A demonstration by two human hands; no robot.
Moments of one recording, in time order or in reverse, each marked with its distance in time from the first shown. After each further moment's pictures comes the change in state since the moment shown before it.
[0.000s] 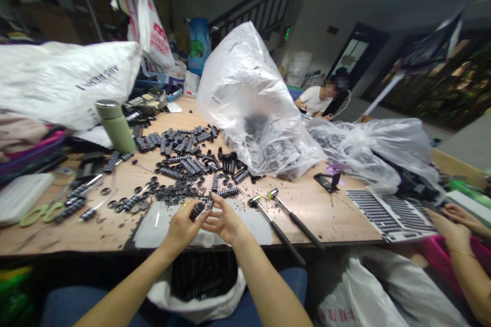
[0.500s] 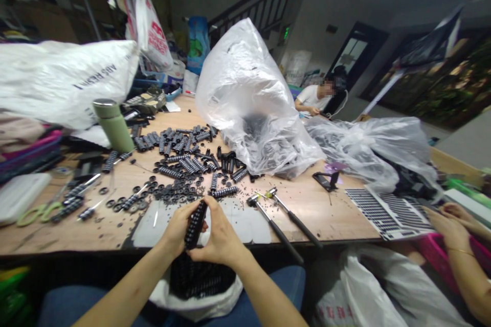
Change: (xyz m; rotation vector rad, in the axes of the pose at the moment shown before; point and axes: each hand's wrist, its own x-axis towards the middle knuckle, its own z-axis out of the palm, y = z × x) left_hand 0.005 0.032 0.003 -0.873 -0.025 -0.762; right_hand -0.040 0.016 0.003 -1.207 -0.111 -0.942
